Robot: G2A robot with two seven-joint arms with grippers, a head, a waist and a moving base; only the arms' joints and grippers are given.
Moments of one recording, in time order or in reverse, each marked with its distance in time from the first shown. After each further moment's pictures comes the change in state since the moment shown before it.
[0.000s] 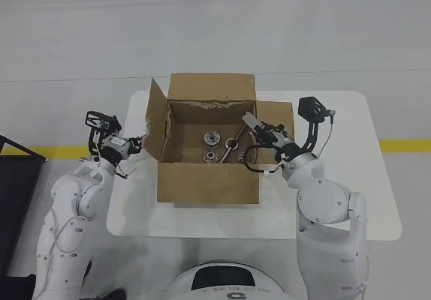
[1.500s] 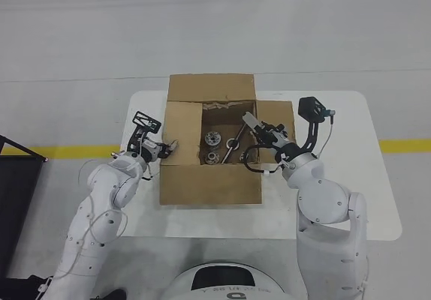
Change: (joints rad) left arm -0.103 -0.003 0.222 0.060 0.156 0.113 -0.169; right arm 0.000 0.000 0.000 0.000 0.000 0.000 0.000
